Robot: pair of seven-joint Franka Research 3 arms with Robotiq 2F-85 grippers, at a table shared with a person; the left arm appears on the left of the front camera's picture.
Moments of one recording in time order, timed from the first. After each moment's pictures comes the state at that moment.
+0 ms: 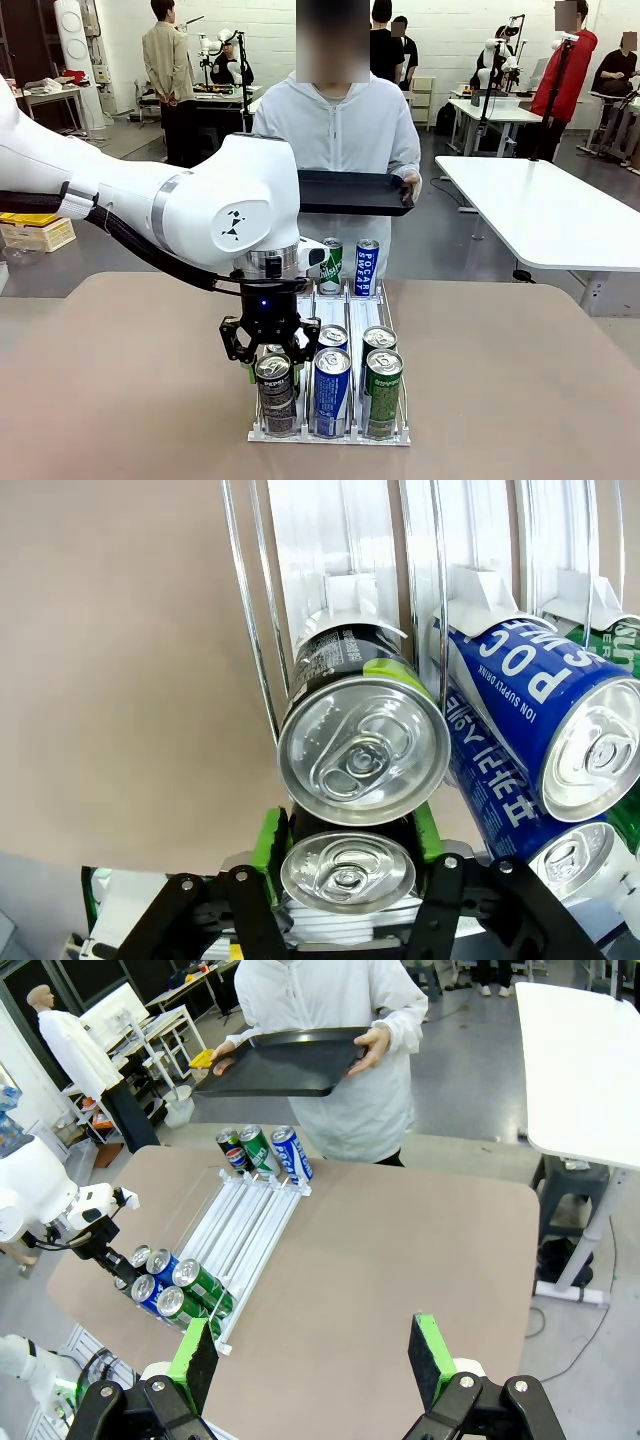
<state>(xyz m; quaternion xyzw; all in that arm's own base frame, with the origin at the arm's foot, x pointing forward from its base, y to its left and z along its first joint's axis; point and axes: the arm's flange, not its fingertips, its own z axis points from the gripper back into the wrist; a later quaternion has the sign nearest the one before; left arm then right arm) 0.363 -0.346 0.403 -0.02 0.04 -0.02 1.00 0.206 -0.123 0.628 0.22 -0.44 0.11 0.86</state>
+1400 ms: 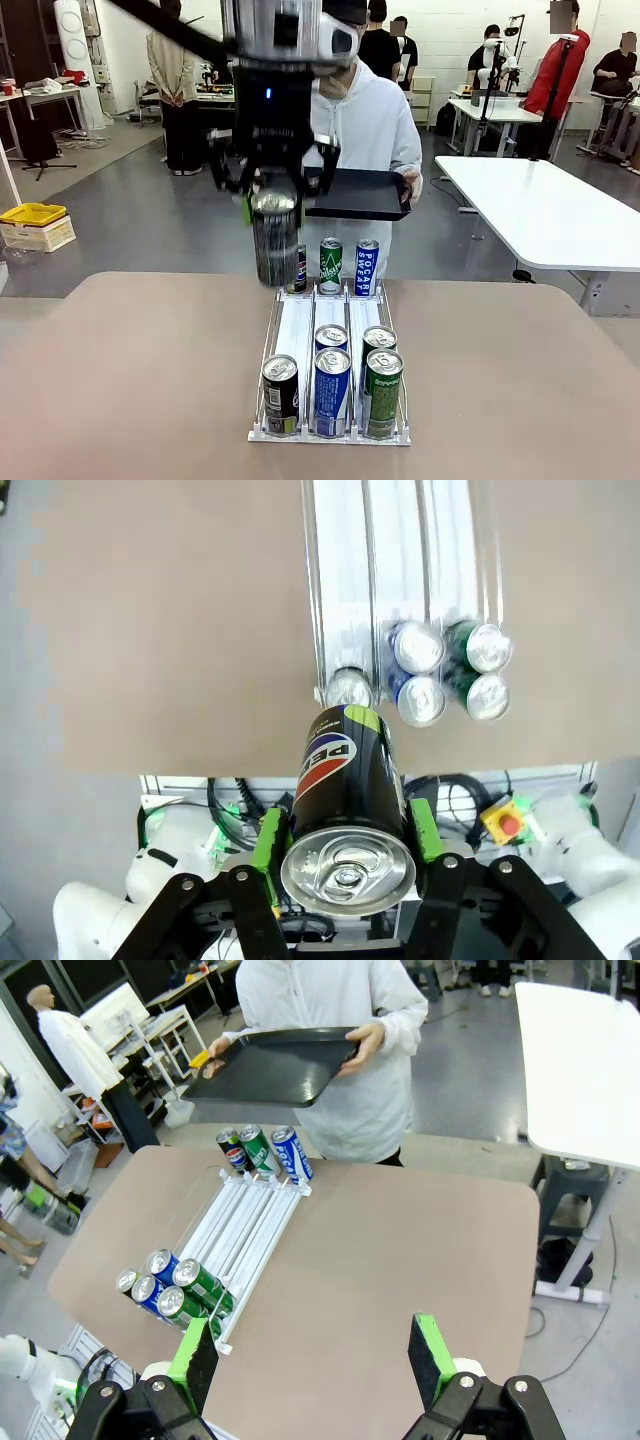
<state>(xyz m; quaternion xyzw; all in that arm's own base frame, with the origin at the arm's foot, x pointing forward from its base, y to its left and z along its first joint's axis) 0.334 -0.366 0.679 0.01 -0.05 0.01 1.00 0.206 -0.123 0.628 0.22 -0.44 0.11 0.86</state>
